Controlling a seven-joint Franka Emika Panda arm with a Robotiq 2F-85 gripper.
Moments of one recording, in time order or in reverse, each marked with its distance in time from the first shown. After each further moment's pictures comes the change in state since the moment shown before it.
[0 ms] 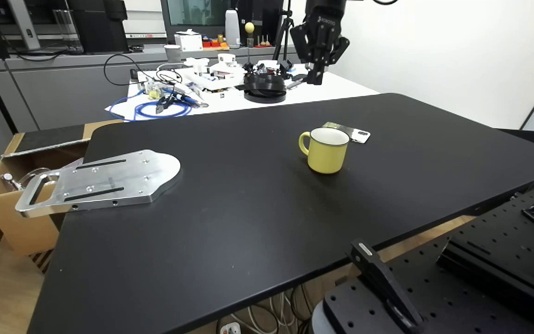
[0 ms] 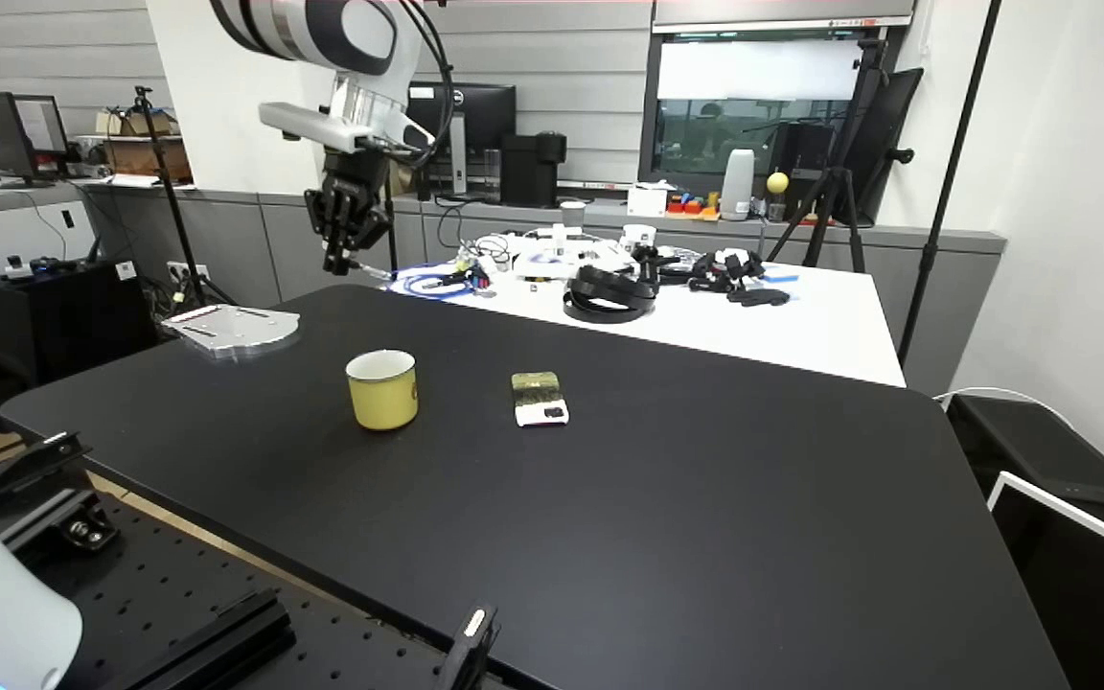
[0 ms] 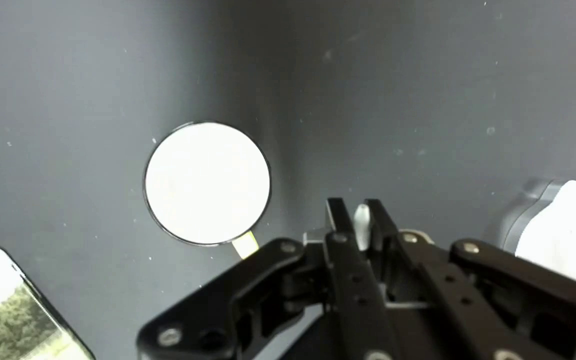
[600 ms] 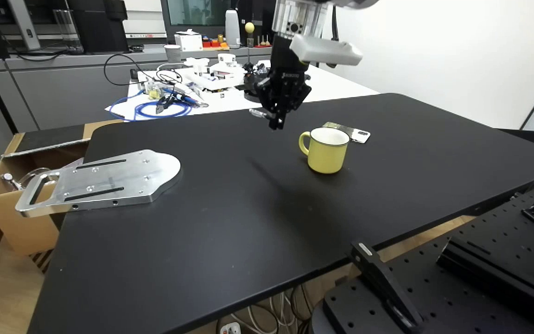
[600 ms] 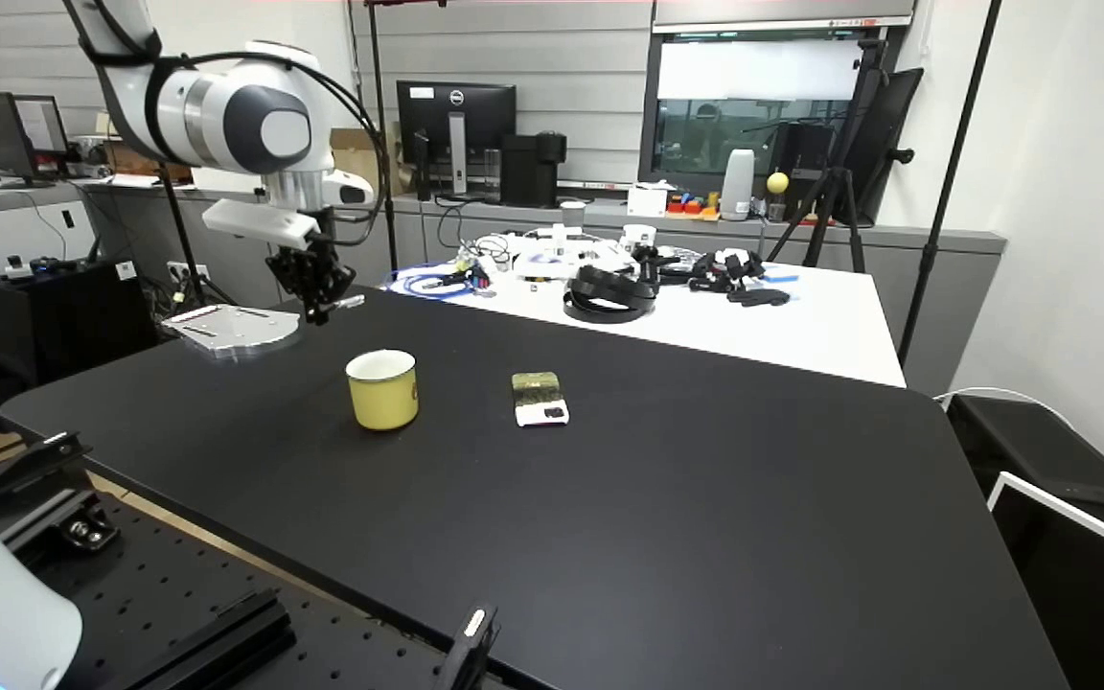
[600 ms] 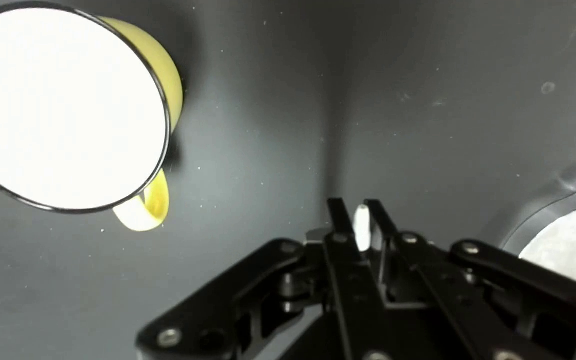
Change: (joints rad) arm 0.141 0.132 0.065 -0.186 -0.087 0.652 0.059
